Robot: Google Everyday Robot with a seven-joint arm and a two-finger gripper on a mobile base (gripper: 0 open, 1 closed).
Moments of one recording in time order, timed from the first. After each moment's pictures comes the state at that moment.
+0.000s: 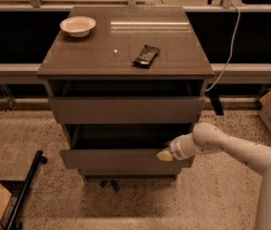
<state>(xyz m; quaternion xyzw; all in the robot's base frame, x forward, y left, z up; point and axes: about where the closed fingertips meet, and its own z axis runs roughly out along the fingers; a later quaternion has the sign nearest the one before) 0.629 -0.137 0.437 -0.41 0.85 0.21 0.25</state>
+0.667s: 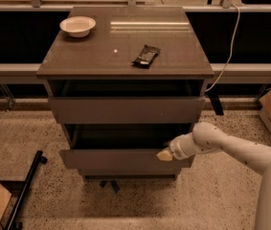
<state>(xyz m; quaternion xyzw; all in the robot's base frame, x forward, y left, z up) 0.628 -0.135 0.436 -0.41 0.85 0.22 0.25</state>
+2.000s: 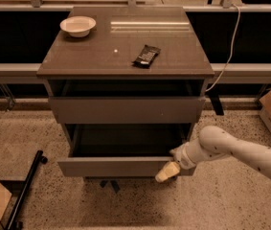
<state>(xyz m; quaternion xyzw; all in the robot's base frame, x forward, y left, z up) 0.567 -0.149 0.449 -0.42 0.85 0.23 0.20</state>
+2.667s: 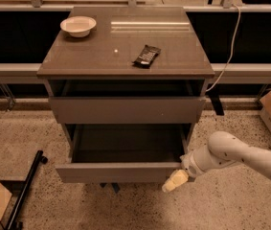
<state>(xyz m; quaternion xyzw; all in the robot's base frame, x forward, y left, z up) 0.524 -0.168 0.455 -0.40 0.86 0.25 0.17</state>
